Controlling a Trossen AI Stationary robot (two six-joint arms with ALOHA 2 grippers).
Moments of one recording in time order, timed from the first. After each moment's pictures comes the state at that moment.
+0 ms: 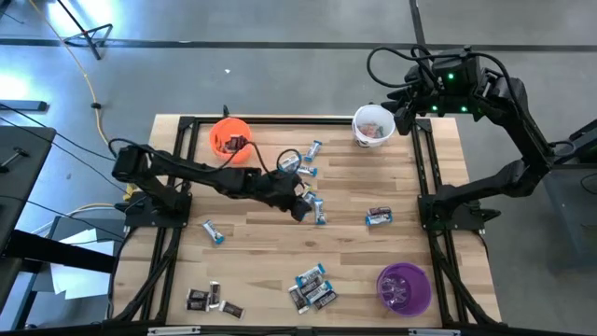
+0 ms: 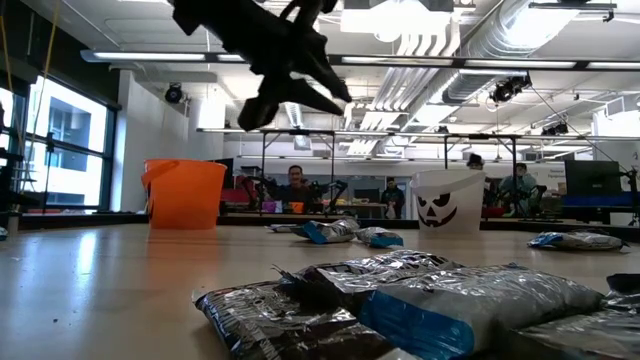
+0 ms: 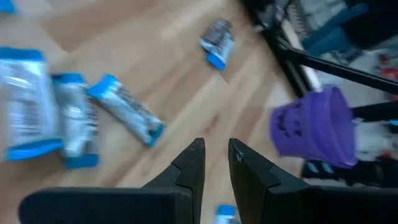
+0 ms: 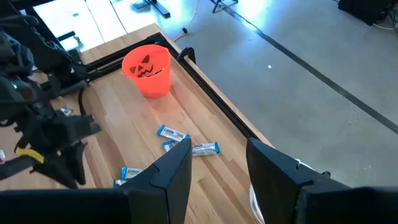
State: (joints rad) left arm -0.05 1.62 1.06 -0.08 0.01 -0.95; right arm -0.51 1.27 1.94 -1.26 0.02 0.08
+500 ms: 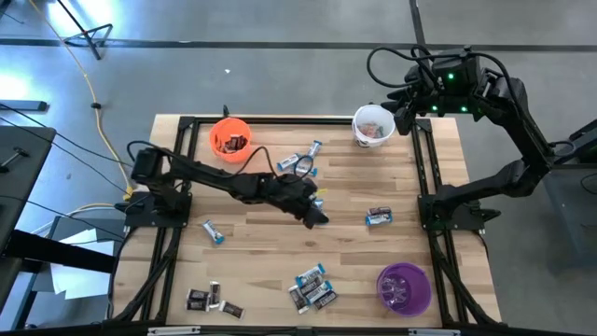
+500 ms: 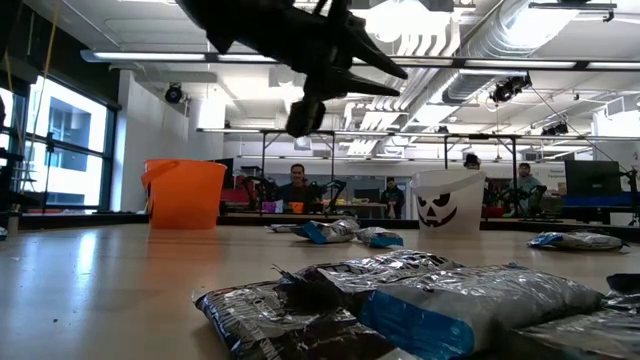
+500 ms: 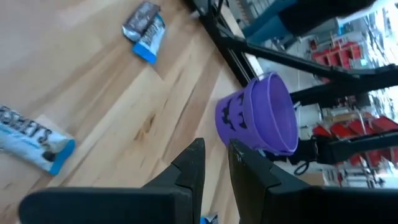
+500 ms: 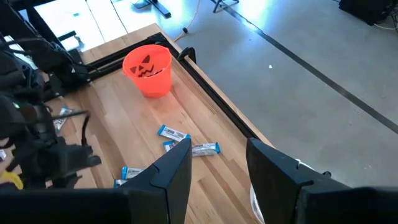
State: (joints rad) left arm -0.06 1.78 1.13 0.18 0.17 -0.97; right arm -0.51 1.27 1.94 -1.26 0.02 0.08
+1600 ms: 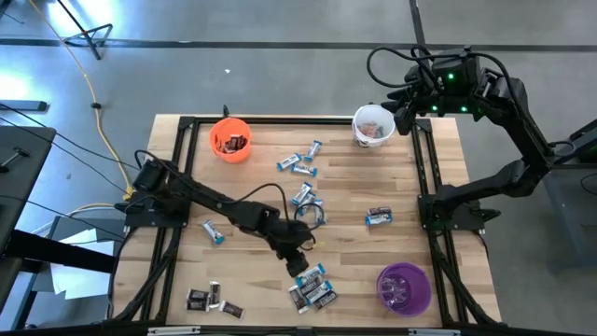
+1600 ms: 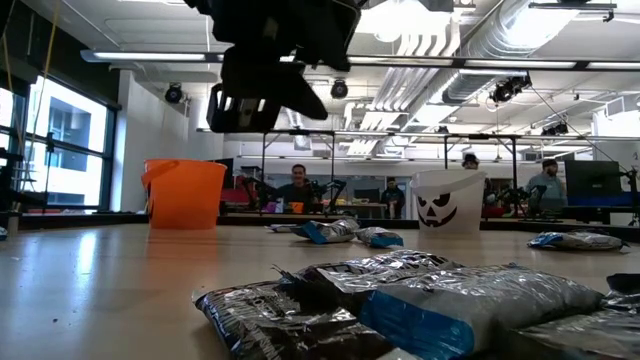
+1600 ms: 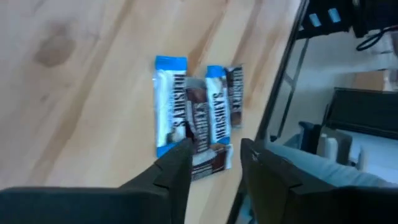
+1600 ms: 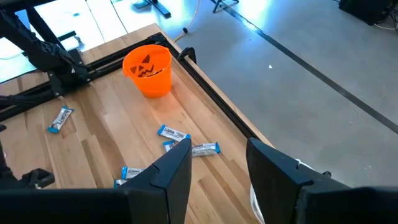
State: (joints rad) left arm -0.30 1.86 1.28 -0.28 0.26 -0.95; right arm -0.51 1.27 1.94 -1.26 0.02 0.08
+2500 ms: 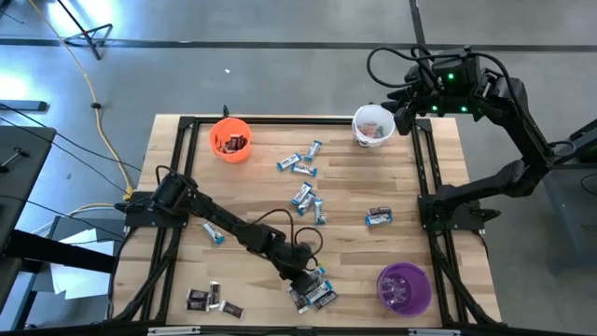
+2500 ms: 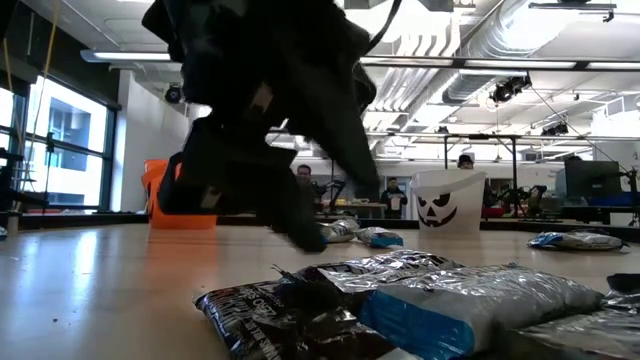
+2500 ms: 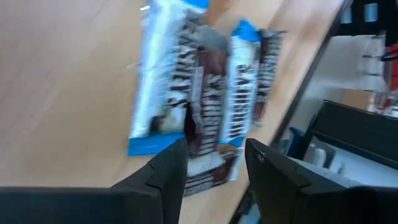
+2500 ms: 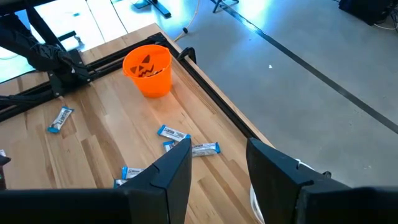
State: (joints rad) left arm -0.40 2.05 1.28 -0.09 0.25 -1.21; right arm -0.51 1.27 1.94 -1.26 0.02 0.08
